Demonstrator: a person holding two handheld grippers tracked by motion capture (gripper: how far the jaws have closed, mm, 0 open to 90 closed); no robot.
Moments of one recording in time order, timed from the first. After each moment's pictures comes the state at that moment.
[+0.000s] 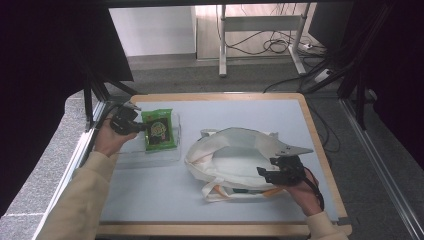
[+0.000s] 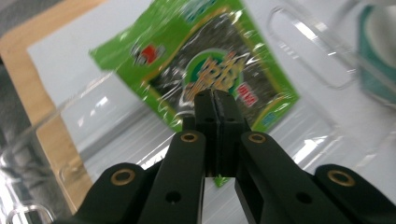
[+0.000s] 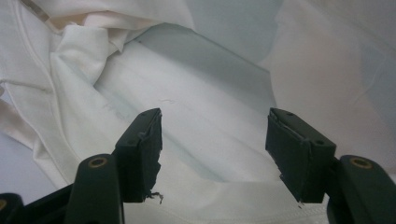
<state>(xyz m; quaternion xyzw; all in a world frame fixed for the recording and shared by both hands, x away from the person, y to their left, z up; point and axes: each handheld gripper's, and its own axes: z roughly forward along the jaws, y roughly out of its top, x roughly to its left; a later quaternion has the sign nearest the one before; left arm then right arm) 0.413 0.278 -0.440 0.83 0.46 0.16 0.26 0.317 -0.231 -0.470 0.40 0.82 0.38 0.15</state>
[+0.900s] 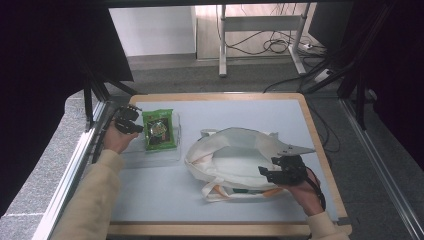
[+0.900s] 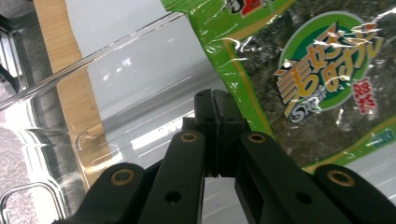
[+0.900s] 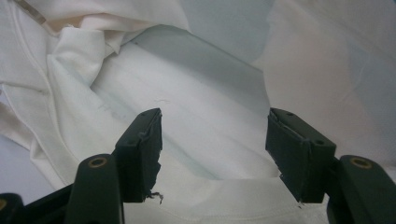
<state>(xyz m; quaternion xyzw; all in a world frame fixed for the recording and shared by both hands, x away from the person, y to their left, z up) 0.447 0.284 -0.480 0.79 0.55 0.17 0.19 0.317 -0.236 -0.468 0.41 0.82 0.38 0.15</state>
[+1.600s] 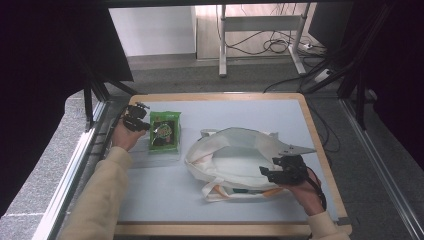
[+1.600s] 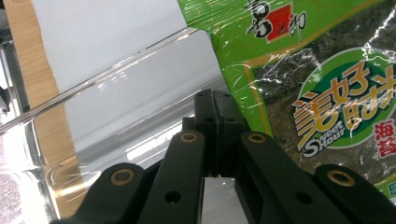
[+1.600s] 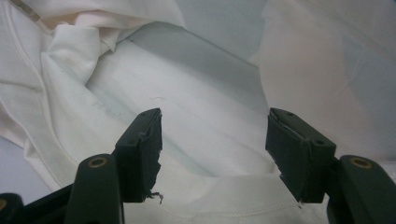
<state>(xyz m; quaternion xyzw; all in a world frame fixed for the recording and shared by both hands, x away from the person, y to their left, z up) 0.460 0.266 -0.484 0.80 0.54 0.17 0.21 0.319 -0.239 -0.471 0.41 0.82 0.37 0.15</state>
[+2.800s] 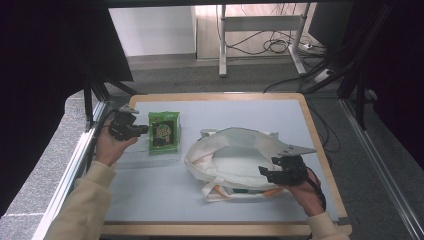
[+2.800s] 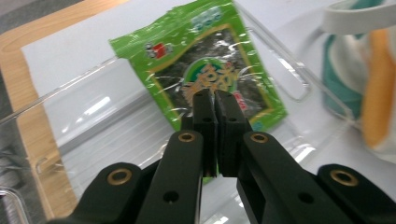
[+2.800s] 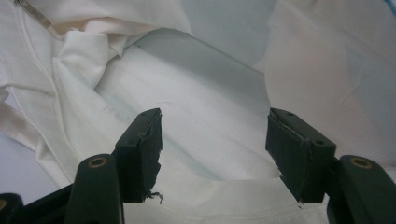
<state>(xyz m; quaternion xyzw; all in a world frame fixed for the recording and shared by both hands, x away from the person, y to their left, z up) 0.381 0.268 -0.428 0.81 0.47 0.17 0.32 0.316 -0.236 -0.466 0.40 0.82 0.38 0.15</state>
